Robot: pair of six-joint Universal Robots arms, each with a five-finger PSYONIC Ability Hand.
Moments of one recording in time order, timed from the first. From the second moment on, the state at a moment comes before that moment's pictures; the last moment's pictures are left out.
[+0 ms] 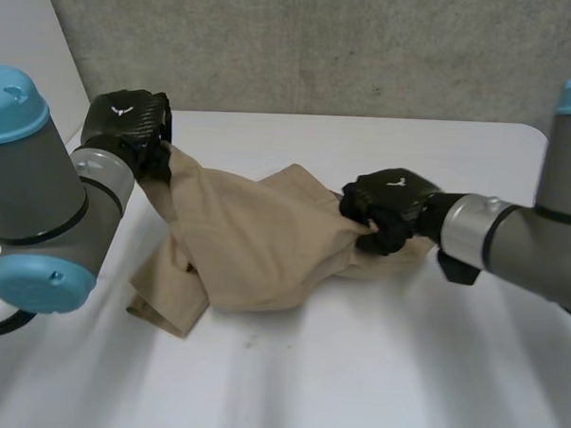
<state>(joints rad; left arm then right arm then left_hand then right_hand) 4.28 -1.90 -1.40 3.28 -1.74 3.28 1.92 -1.11 1.22 0.35 1.04 2.82 1.09 1.19 1.19 1.19 1.00 0.97 1.17 1.18 1.19 0.98</state>
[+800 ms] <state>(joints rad) 4.07 -1.64 -1.80 3.35 -1.73 3.36 1.82 -1.18 1.50 0.18 1.24 2.44 0.36 0.34 0.35 0.34 0.16 0.32 0.35 0.37 0.37 0.20</state>
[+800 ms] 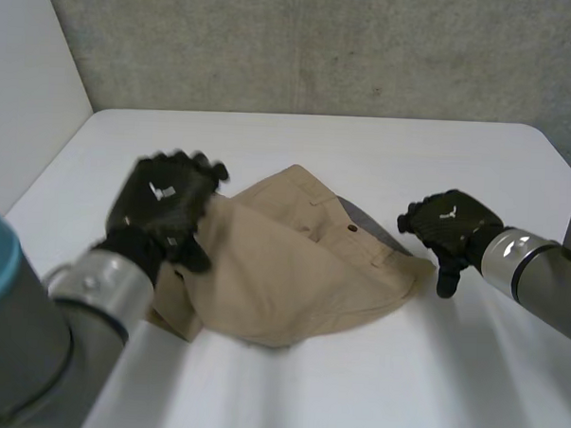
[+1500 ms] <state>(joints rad) 3.91 -1.89 -1.86 3.37 -1.90 3.25 1.77 -0.95 1.46 0.03 1.10 2.36 0.46 0.45 0.45 0.44 0.26 0.55 0.65 0.65 0.65 0.44</state>
